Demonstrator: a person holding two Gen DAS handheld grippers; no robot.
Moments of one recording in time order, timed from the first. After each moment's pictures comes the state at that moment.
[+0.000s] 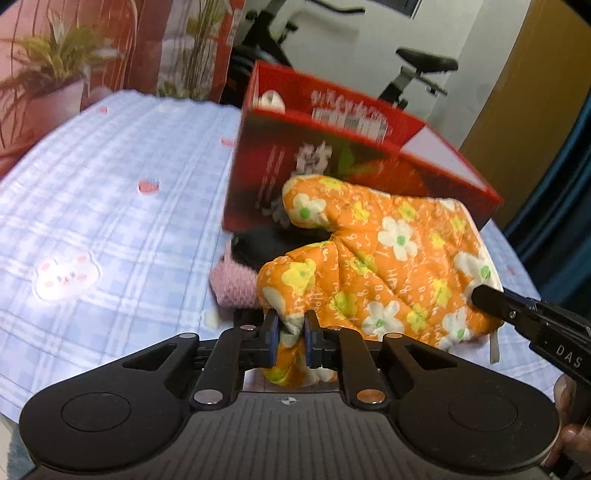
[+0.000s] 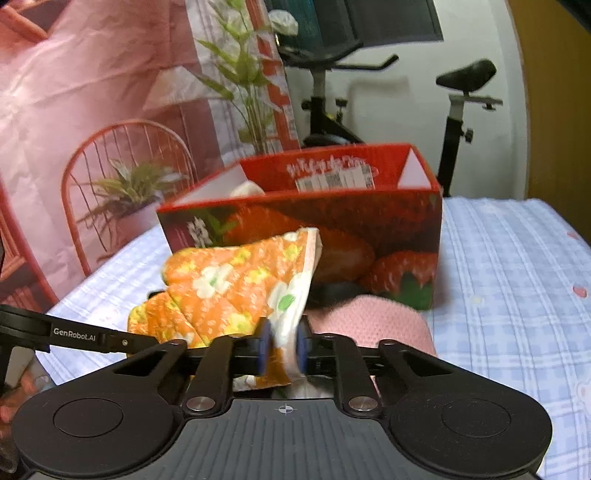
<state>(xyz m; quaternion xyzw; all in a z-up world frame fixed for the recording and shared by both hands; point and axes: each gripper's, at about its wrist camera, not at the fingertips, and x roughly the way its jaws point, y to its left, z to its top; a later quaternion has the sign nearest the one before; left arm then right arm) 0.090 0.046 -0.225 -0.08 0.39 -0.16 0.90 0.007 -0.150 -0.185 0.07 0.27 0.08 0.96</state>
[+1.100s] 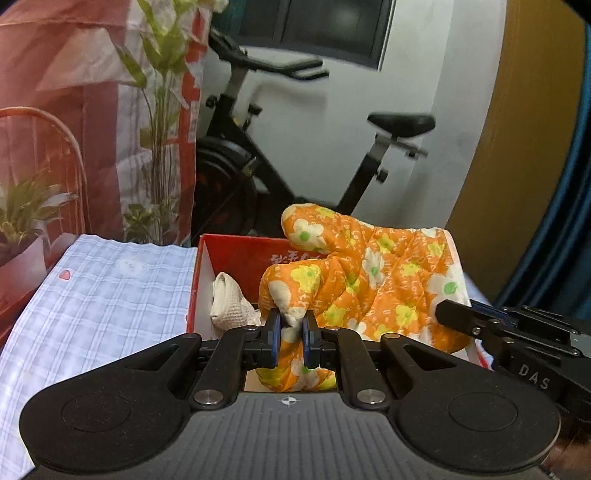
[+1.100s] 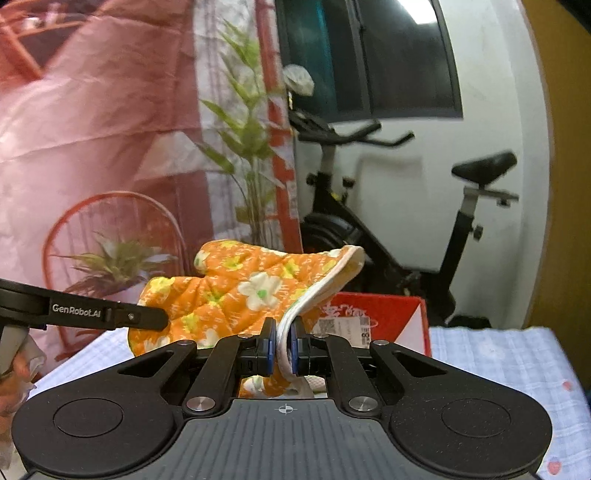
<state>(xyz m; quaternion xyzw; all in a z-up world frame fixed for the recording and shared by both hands) 0.210 -0.007 -0.111 -0.02 0.31 -0.17 0.94 0.131 -0.159 -0.072 0.03 0.20 0.07 0.98</state>
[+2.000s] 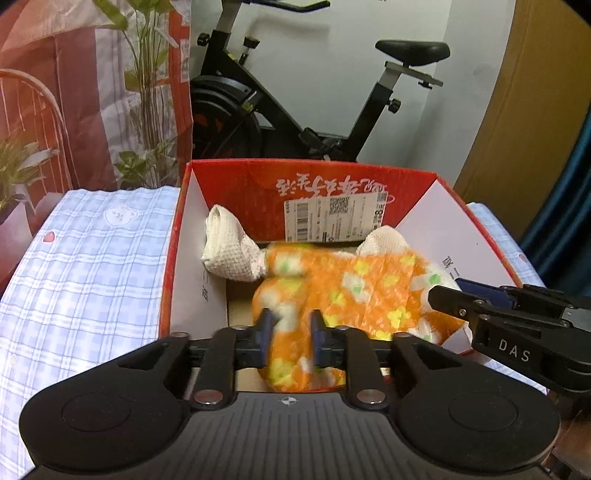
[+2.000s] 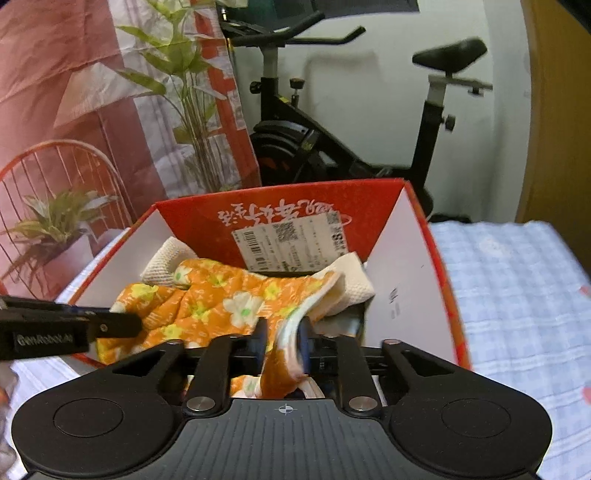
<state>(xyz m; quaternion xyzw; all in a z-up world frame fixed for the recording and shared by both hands) 0.244 -0.018 -0.150 0.02 0.39 -0.17 0.90 0.194 -0.168 -0.147 0.08 0.33 0.00 0.94</state>
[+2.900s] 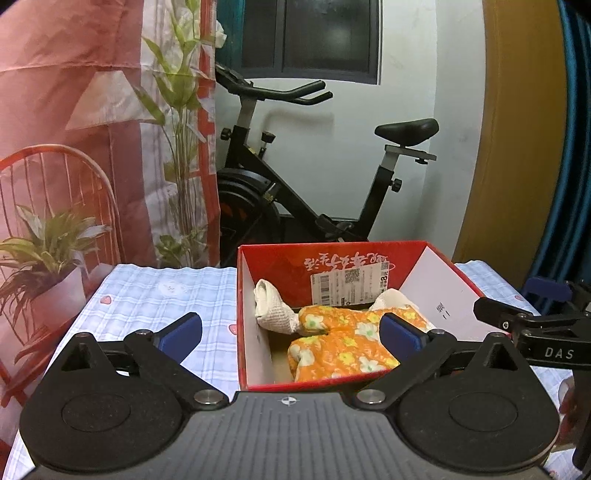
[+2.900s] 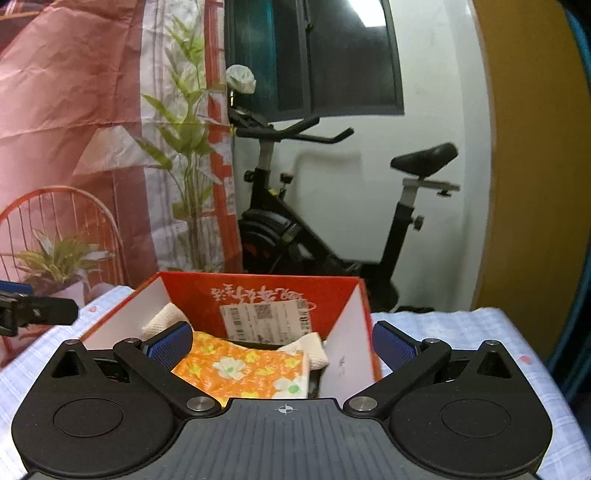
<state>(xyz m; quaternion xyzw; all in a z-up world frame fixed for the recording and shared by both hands) 0.165 0.011 -0.111 0.04 0.25 -0.14 0.96 0.116 -0.167 -0.106 0.01 0.19 -0.04 0.98</state>
